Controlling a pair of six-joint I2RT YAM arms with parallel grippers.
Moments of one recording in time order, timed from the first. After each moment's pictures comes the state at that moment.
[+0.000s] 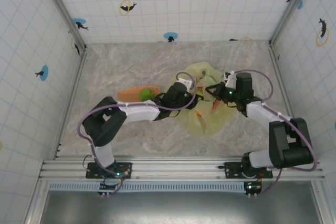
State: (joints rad) left arm -0.92 1.83 1.03 0.27 0.09 -0.56; right arm 0.19 1.39 0.63 0.17 -0.70 0.80
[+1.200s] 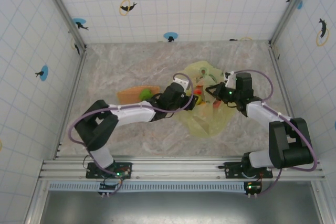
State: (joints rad) left arm -0.92 1.70 0.95 0.17 -0.03 -0.43; right arm 0.19 1.39 0.64 0.15 -0.69 0.79
